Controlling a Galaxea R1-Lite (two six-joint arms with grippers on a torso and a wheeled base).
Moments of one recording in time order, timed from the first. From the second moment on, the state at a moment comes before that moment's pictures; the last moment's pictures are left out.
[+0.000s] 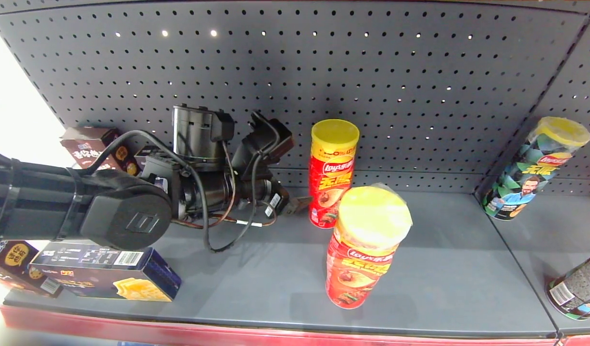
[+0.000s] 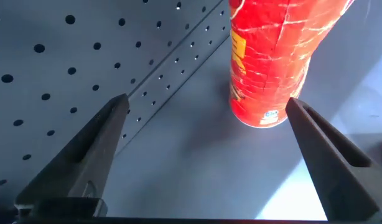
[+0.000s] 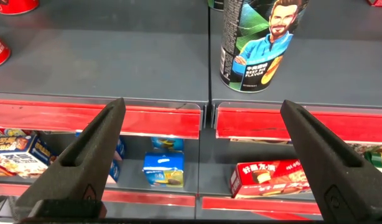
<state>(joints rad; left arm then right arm) -0.52 1.86 -1.17 -0.38 -0.17 0.43 0.00 0.00 0.00 0.00 0.01 0.00</state>
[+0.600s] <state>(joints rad) -0.51 1.91 -1.21 -0.38 -0.16 0.42 0.00 0.00 0.00 0.00 0.01 0.00</state>
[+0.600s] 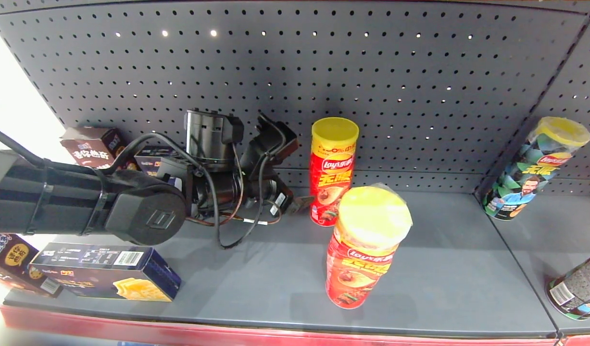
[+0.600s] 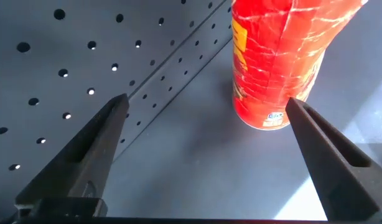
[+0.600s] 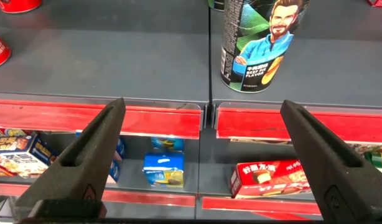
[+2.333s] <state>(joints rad) -0.59 1.97 -1.18 -0.57 0.19 0.42 0.00 0.00 0.00 0.00 0.01 0.00</state>
